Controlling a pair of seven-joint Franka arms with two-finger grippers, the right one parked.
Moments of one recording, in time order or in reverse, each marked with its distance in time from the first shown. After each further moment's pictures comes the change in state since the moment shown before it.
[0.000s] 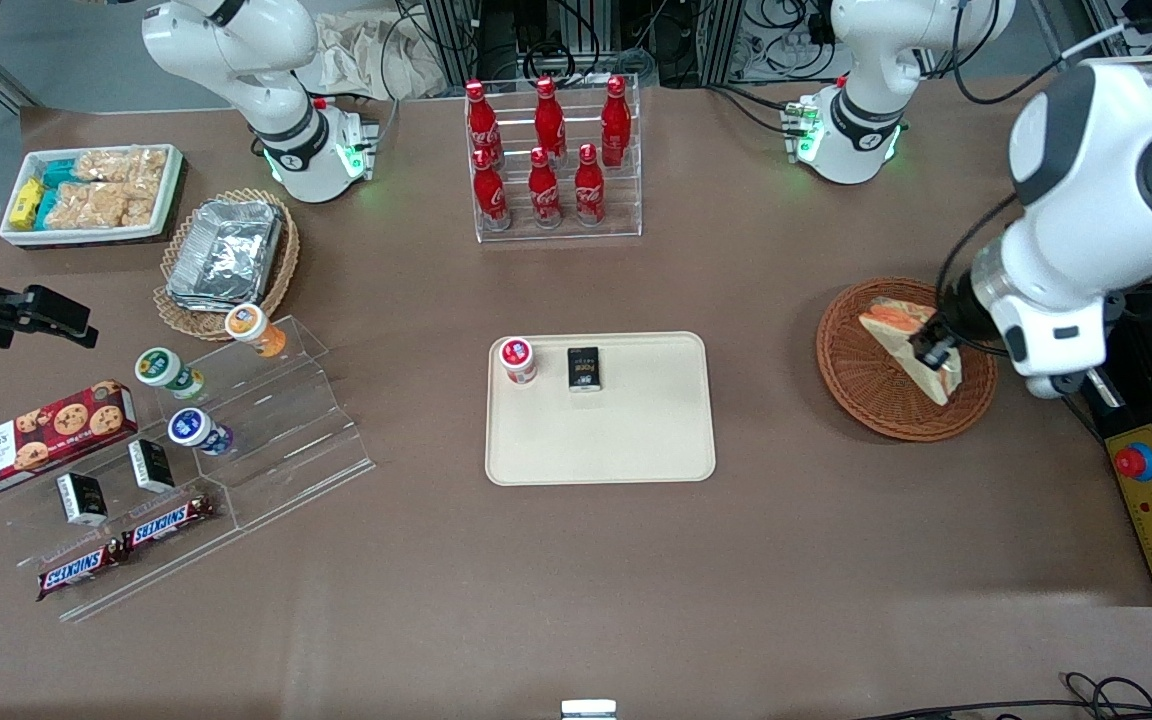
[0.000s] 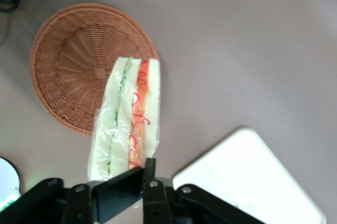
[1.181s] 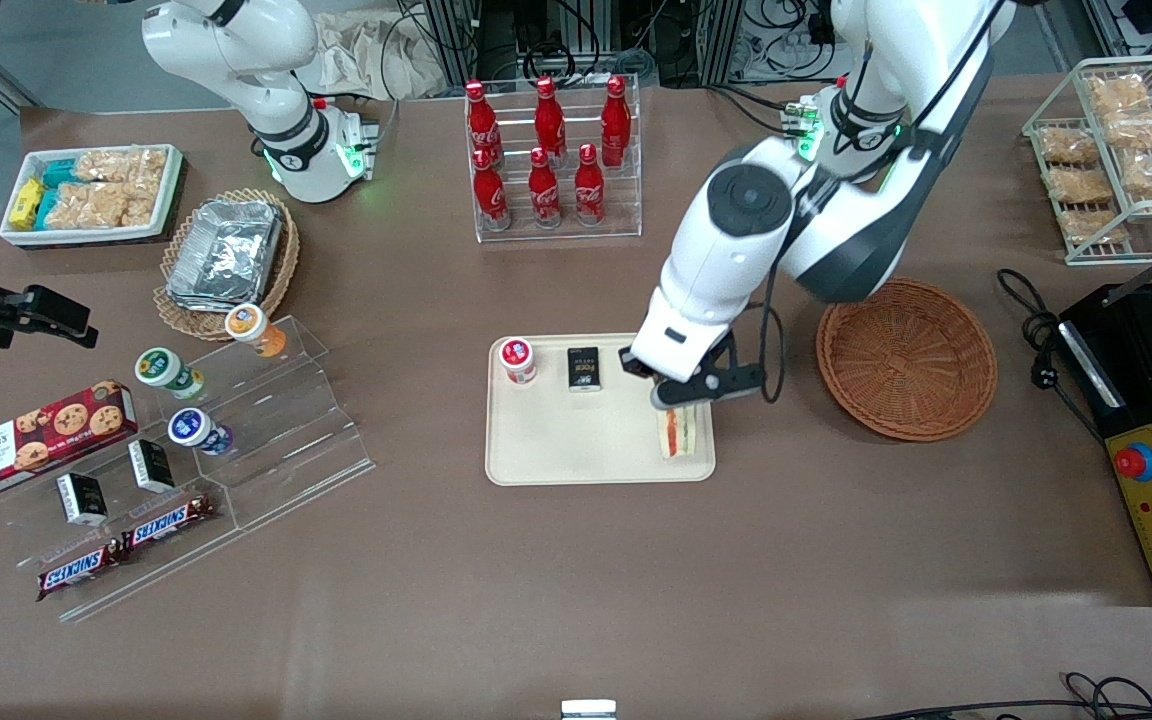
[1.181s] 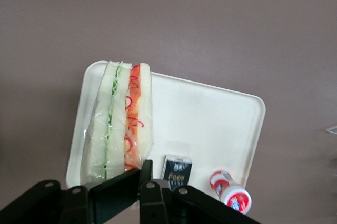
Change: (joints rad) arm -0.121 0.361 -0.340 0.074 0.174 0.456 0.117
